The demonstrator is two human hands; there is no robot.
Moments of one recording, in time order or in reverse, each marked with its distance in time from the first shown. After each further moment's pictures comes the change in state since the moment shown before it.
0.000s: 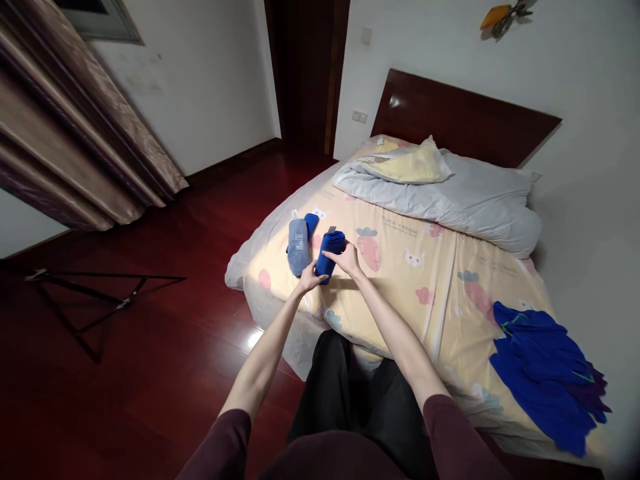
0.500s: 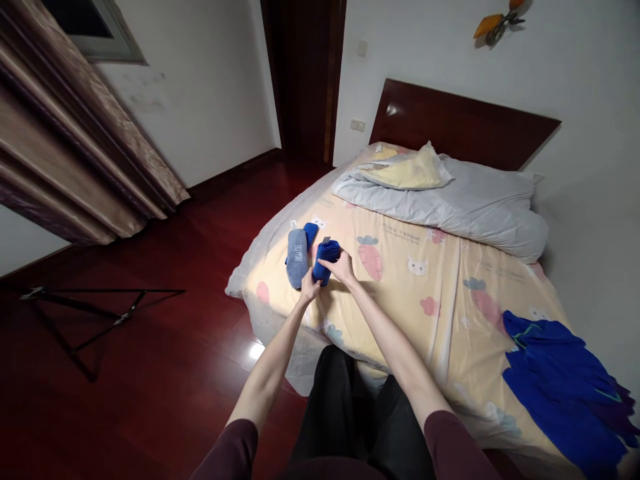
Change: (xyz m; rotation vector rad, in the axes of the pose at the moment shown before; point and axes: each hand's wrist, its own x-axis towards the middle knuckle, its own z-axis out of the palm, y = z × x) left_hand 0.024 -0.025 0.013 0.205 0.234 0.059; right_hand 0.018 0.012 0.019 -0.017 0.028 0.036
